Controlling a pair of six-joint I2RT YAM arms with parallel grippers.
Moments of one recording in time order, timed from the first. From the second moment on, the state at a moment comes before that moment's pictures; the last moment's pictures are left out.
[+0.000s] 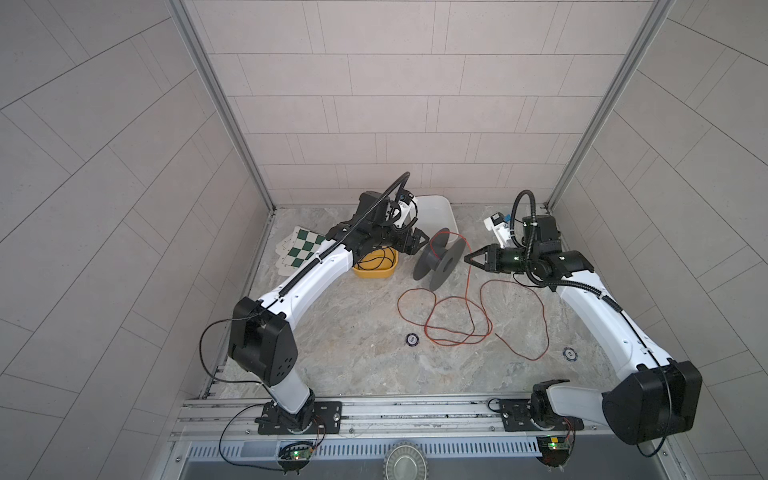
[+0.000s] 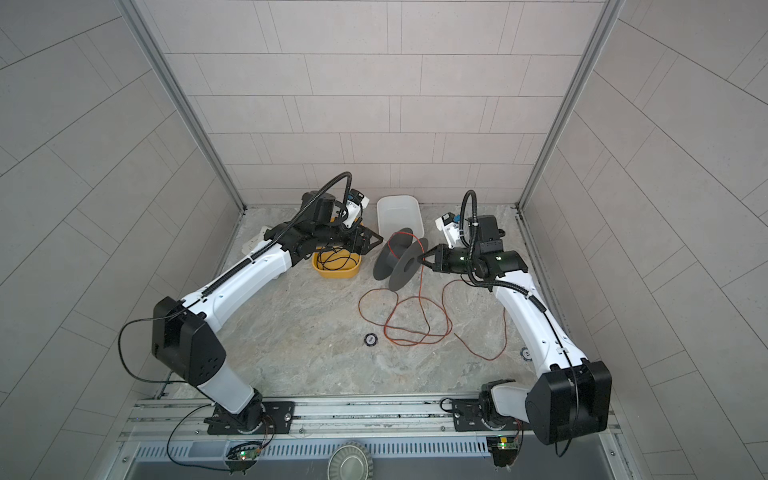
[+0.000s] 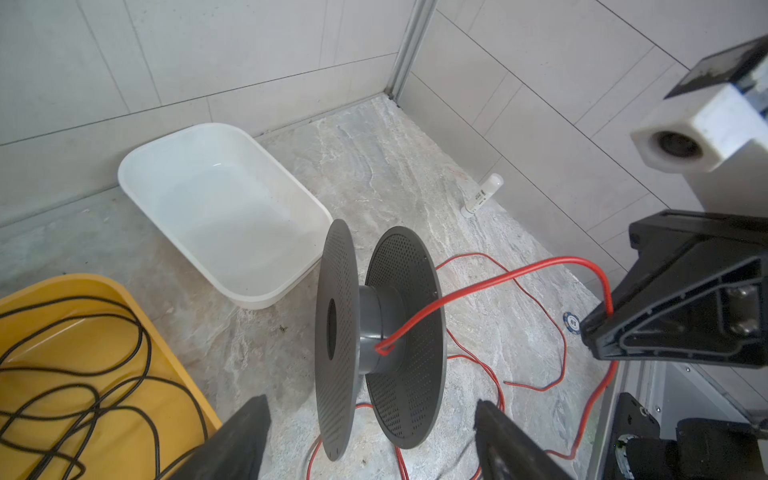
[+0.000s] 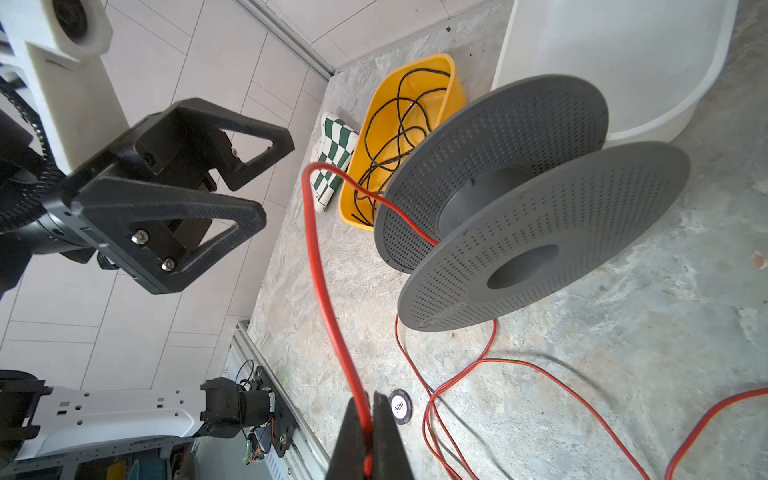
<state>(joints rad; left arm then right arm) -0.50 1.66 1.52 -0.44 0.45 -0.06 0.13 1.28 1.18 -0.65 -0.75 0.32</state>
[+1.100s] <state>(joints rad) -0.57 1.83 1.70 -0.45 0.60 0.18 0.19 1.51 1.51 -0.98 -0.70 0.12</state>
